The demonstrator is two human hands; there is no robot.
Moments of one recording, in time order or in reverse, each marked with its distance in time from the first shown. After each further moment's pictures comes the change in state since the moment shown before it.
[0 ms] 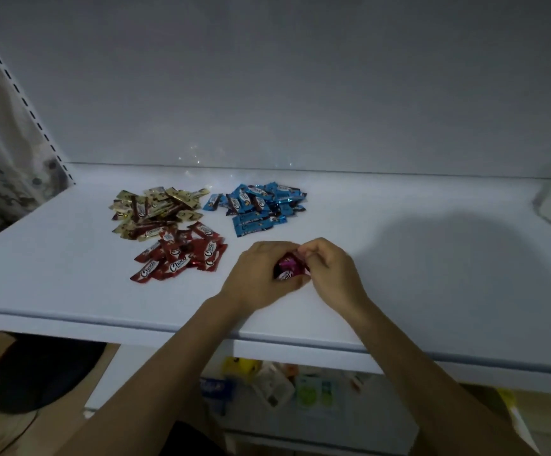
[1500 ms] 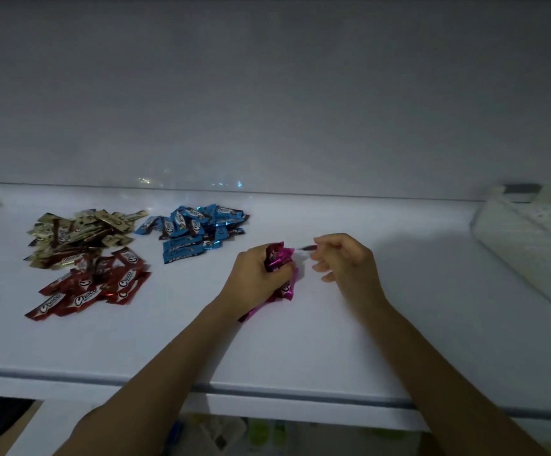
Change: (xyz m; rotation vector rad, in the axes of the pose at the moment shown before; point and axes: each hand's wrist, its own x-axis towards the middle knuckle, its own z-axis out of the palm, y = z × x) left_hand 0.075 0.083 0.051 -0.607 0.106 -0.369; right_hand 0.032 0.049 -0.122 0.311 0.154 0.005
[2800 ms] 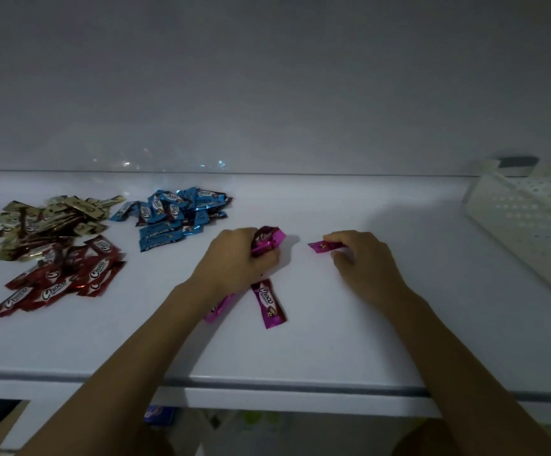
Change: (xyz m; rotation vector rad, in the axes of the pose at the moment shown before) left_hand 0.009 0.012 -0.009 0.615 -0.112 0.097; right_hand 0.010 0.029 -0.048 -0.829 -0.112 -0.207
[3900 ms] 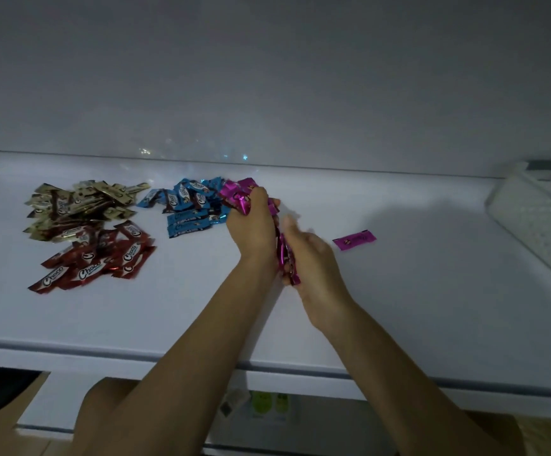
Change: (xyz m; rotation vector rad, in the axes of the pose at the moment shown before) left_hand 0.014 0.026 0.007 -1.351 0.729 -0.460; right_hand -0.020 -0.139 0.029 1.150 -0.182 0.560
